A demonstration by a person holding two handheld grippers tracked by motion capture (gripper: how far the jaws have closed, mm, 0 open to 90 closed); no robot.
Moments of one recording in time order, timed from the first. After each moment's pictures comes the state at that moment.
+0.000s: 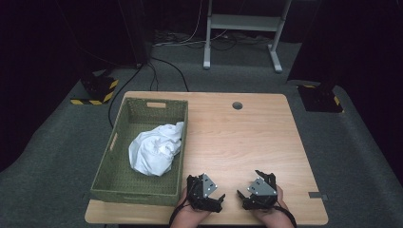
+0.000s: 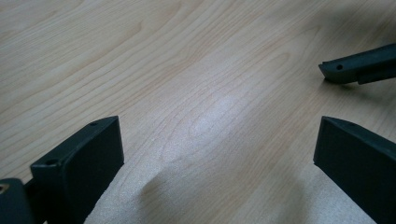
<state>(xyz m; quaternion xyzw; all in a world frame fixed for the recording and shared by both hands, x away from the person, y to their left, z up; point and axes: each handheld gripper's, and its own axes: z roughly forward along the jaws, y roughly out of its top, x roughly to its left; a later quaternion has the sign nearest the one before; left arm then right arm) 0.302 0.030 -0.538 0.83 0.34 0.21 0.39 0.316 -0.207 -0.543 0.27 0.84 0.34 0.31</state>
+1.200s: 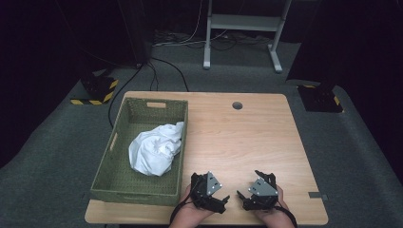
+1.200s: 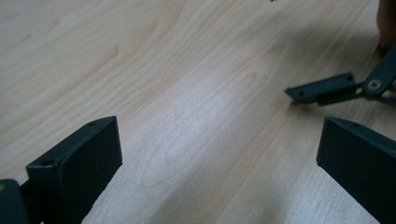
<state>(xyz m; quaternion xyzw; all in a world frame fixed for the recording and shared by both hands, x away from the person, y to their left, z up) 0.303 0.021 -0.513 0.84 0.31 0.18 0.40 0.315 -0.209 -0.542 0.26 0.84 0.36 0.31</state>
